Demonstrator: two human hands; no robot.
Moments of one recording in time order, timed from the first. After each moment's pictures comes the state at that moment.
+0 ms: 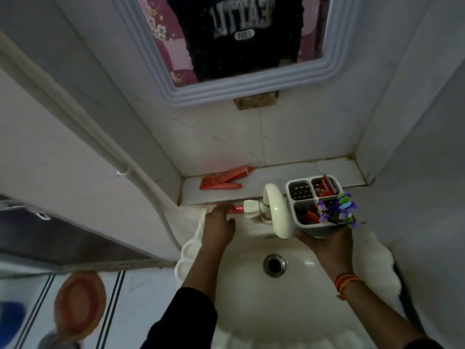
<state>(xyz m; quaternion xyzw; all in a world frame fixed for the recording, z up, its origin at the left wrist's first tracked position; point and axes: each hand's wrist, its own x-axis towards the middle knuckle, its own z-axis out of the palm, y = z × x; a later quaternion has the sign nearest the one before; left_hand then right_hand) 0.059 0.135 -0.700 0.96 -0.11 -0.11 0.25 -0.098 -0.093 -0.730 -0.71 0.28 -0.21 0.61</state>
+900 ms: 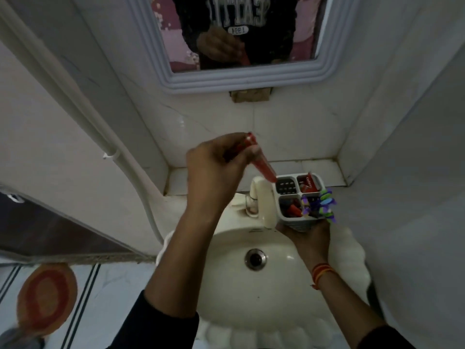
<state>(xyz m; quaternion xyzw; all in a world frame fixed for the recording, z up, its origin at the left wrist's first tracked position) 0.007 0.088 -0.497 0.80 -0.17 0.04 0.57 -0.092 -0.090 -0.735 -0.71 0.29 -0.22 0.60</state>
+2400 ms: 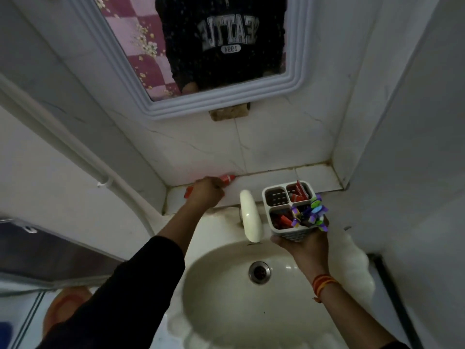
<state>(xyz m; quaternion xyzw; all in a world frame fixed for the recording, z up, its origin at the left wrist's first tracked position) 0.109 0.068 -0.606 0.96 -0.15 -0.17 0.17 -0.094 -0.102 -0.742 -0.70 0.28 -0.21 0.62</state>
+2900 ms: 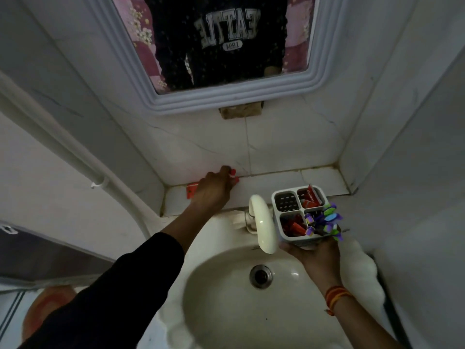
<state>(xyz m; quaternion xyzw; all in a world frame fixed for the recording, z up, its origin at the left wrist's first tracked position) 0.139 0.075 -0.643 0.94 -0.29 -0.02 0.16 -0.094 -0.101 -0.751 -0.71 0.30 -0.19 0.61</state>
